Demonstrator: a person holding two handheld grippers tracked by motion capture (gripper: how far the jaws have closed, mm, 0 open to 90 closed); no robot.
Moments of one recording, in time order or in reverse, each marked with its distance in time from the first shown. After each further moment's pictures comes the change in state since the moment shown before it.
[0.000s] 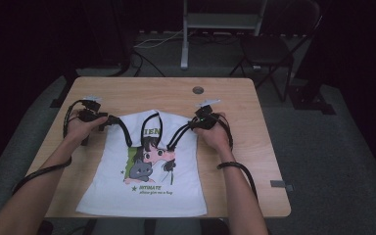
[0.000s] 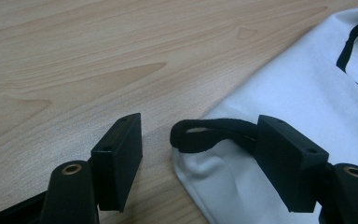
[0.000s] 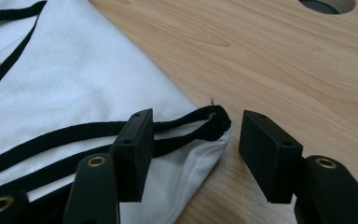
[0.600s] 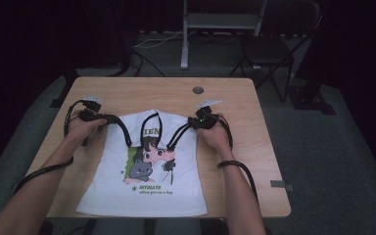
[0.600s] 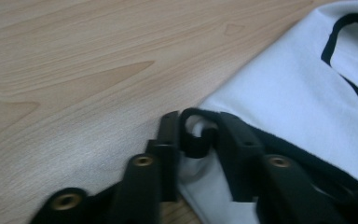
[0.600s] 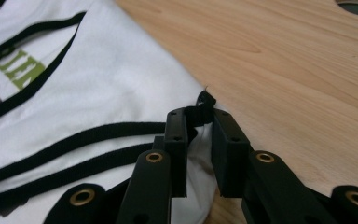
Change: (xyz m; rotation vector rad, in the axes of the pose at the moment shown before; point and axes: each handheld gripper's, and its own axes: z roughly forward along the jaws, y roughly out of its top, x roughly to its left) left arm 0.000 -0.001 -0.003 0.006 -0.033 0.041; right arm -0.003 -0.002 -0.001 -0.041 0.107 0.012
